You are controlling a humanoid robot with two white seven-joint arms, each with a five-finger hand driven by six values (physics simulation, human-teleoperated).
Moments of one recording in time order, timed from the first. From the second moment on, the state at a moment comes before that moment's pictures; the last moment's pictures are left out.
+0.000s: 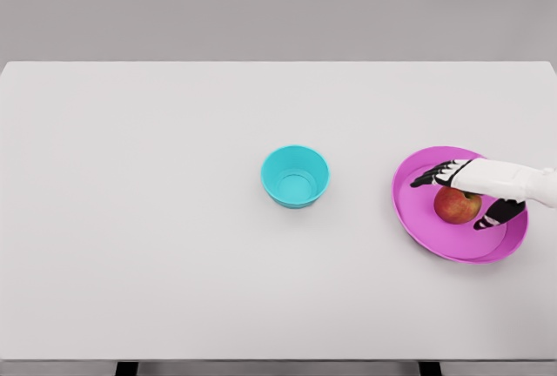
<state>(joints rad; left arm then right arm) 0.00 0.00 -0.01 -0.08 -0.03 0.00 -0.01 -0.37 -0.96 0.51 -1.43 0.20 -0.61 0.61</state>
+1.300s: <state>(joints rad) 0.00 0.00 -0.01 -0.08 -0.03 0.00 -0.01 -0.47 -0.87 0.47 -1.43 0.19 -0.61 0.61</state>
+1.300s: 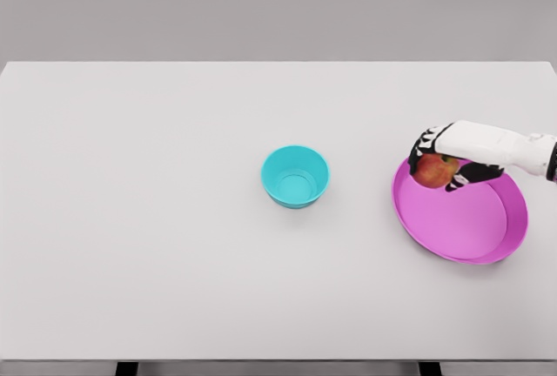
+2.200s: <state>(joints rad) 0.00 0.00 -0.01 -0.08 -0.03 0.00 -0.01 -0.54 -0.62 0.48 -1.44 0.20 -0.61 0.61</state>
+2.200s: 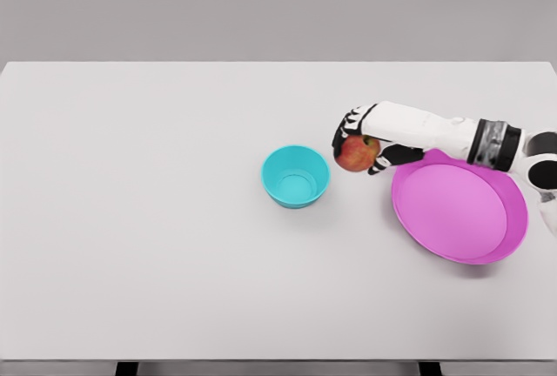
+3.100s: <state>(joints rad) 0.00 0.00 -0.01 -0.08 -0.03 0.00 -0.01 -0.62 -0.48 0.59 -1.44 0.29 -0.61 0.61</state>
